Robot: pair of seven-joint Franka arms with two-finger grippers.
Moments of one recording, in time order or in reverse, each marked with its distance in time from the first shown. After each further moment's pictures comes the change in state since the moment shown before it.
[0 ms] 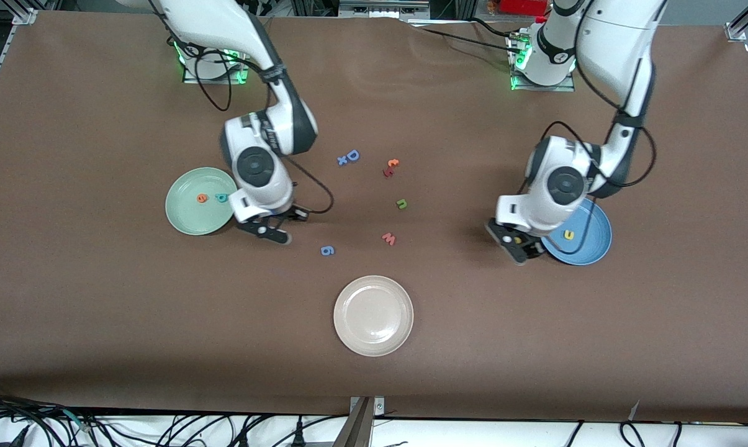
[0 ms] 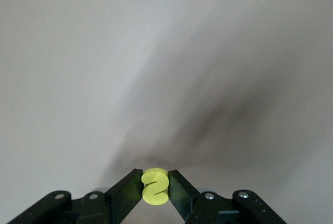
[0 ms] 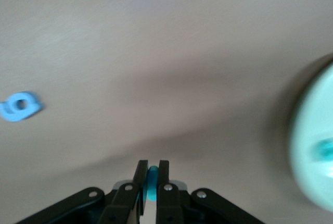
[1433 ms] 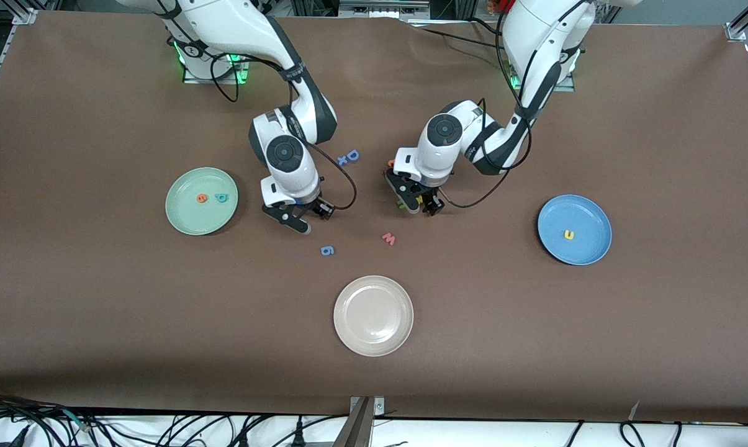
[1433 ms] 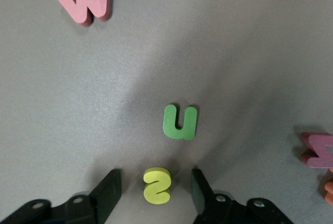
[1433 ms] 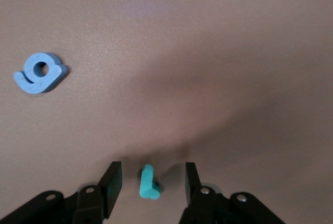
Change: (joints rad) left arm -0.129 0.084 -0.357 -0.025 0.212 0.185 -0.556; right arm -0.019 0.093 0.201 -0.042 0.000 0.280 0.395
